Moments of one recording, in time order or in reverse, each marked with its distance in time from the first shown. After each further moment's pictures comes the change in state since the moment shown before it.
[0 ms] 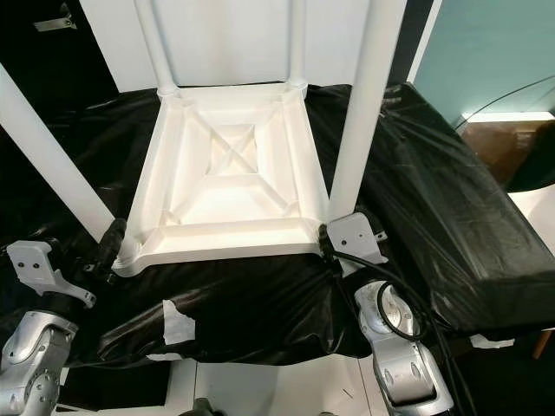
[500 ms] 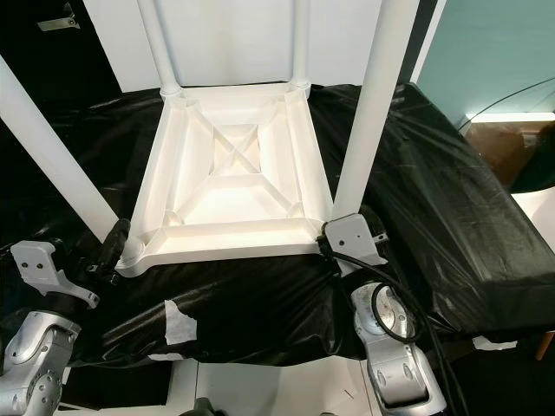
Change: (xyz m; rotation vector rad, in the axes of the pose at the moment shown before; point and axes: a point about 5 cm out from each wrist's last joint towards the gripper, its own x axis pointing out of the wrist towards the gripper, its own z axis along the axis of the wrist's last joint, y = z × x) left arm 0.001 -0.004 -0.002 -0.009 0.006 -0.018; right arm 0.000 0.001 -0.005 0.073 0.053 -0.072
